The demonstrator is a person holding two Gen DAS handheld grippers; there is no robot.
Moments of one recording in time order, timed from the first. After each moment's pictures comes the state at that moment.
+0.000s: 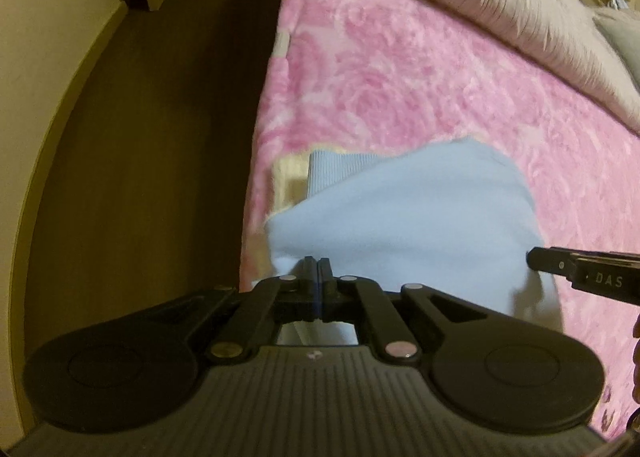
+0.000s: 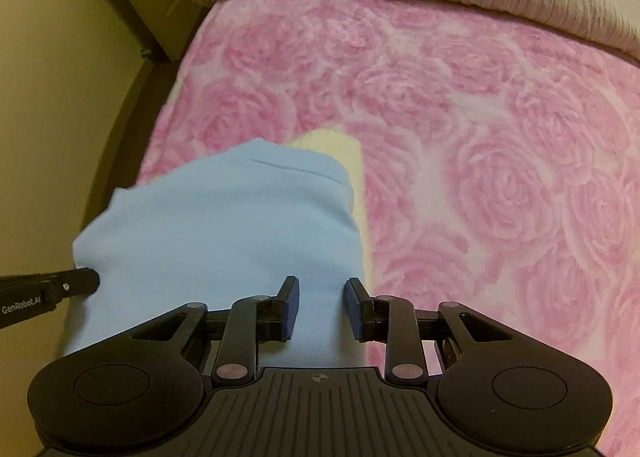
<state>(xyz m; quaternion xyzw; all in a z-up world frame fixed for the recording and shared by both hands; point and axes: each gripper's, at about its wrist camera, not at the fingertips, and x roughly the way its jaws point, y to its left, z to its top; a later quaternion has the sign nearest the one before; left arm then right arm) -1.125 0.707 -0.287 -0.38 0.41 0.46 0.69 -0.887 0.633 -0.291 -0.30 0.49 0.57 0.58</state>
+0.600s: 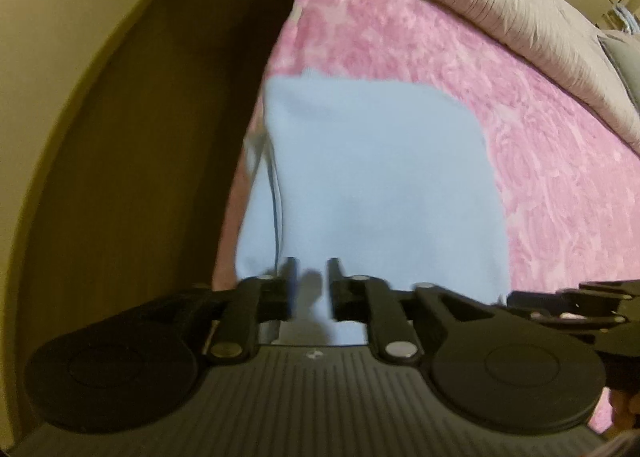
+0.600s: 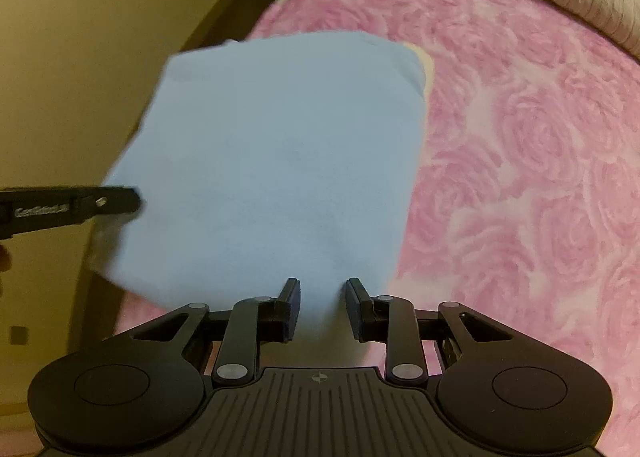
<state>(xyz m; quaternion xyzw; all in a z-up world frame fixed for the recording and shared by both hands) -1.126 0.609 -0.249 -0.40 0.41 0.50 0.65 -0.924 0.539 -0.273 -0.39 0.48 0.63 0.47</state>
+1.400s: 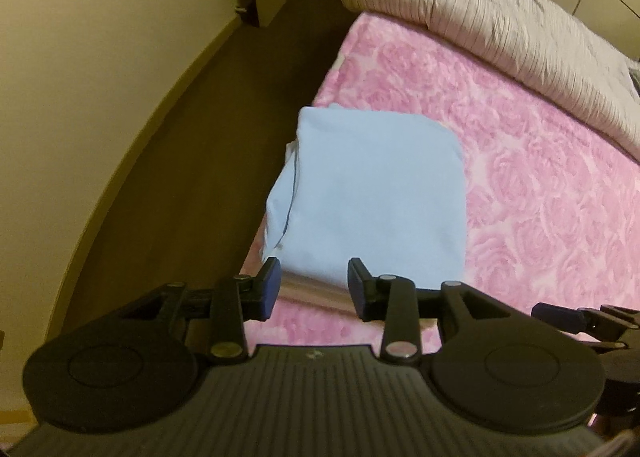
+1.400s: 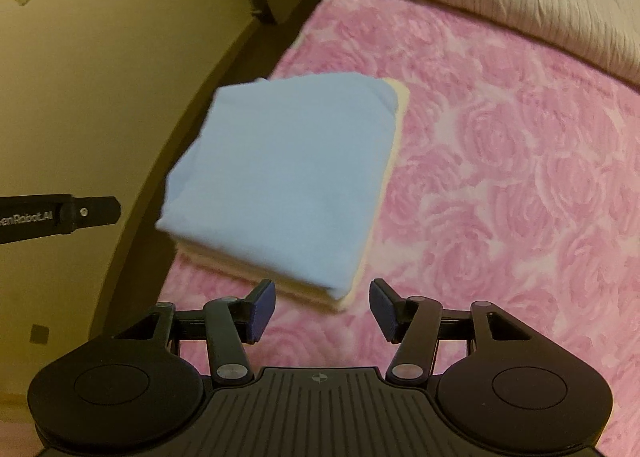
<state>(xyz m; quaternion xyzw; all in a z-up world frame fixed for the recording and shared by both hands) -1.090 0.480 -0.138 -0.36 0.37 0.61 0.60 -0.890 0.452 -0.182 -0.34 0.45 0.67 0.49</state>
